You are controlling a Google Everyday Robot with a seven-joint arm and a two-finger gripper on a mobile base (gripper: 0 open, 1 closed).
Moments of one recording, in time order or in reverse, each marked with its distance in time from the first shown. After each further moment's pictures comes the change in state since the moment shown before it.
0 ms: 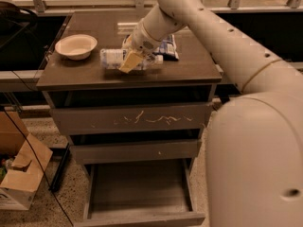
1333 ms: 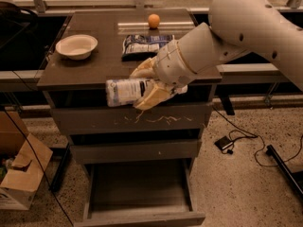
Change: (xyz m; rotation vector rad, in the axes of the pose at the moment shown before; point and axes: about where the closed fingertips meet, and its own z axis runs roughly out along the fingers) arm -0.015 0.191 -0.104 -0.048 -0.134 -0.192
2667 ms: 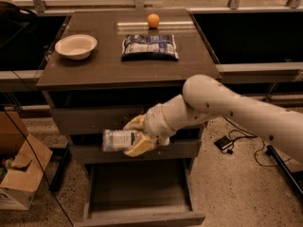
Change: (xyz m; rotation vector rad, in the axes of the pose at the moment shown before) arm 0.086 0.069 0.140 -0.120 -0.108 0.203
